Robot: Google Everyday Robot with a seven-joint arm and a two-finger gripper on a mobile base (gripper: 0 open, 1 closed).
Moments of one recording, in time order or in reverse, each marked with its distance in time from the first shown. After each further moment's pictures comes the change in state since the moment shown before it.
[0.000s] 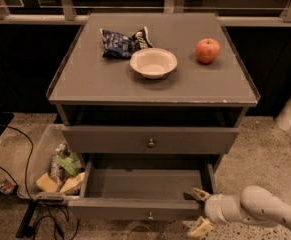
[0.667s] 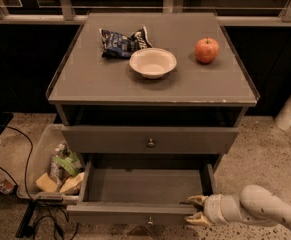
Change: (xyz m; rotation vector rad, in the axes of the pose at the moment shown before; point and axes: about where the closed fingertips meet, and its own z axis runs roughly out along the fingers) arm -0.005 0.007 0.000 -0.030 -0.014 -0.007
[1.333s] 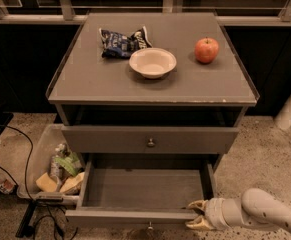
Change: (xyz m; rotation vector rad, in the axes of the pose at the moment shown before) arm 0.006 0.009 -0.002 -0.001 -0.003 0.002
